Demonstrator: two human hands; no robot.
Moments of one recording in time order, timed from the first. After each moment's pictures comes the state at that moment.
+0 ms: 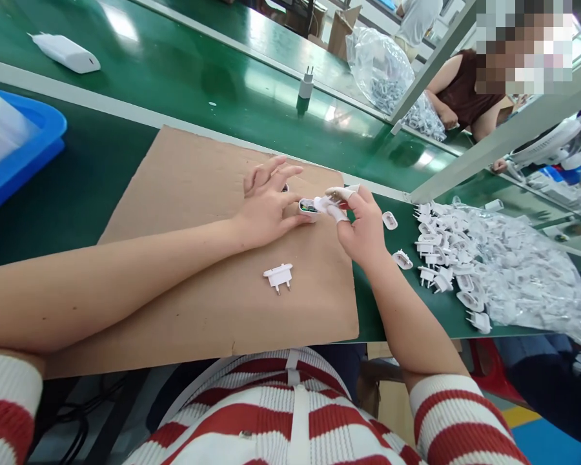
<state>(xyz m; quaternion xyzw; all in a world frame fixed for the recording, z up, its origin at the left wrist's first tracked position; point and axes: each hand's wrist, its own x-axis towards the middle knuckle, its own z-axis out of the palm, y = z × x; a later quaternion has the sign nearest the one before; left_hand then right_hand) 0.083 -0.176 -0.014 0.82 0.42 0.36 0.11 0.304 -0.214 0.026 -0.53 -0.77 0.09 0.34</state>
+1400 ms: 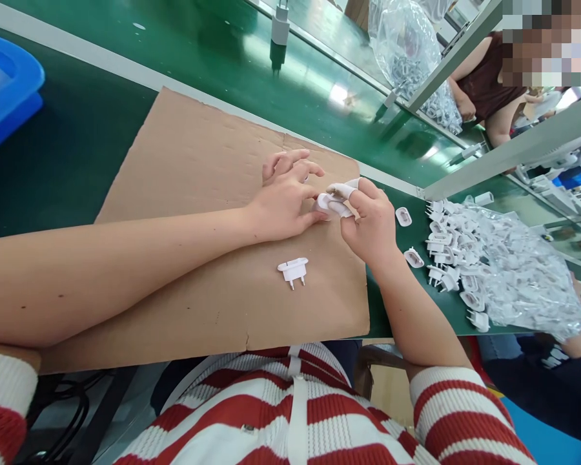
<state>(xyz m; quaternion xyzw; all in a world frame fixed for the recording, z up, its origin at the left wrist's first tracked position) 0.082 -0.177 -0.013 0.82 0.40 0.35 0.23 0.283 -0.212 0.025 -0.48 -0.84 -0.07 0.26</state>
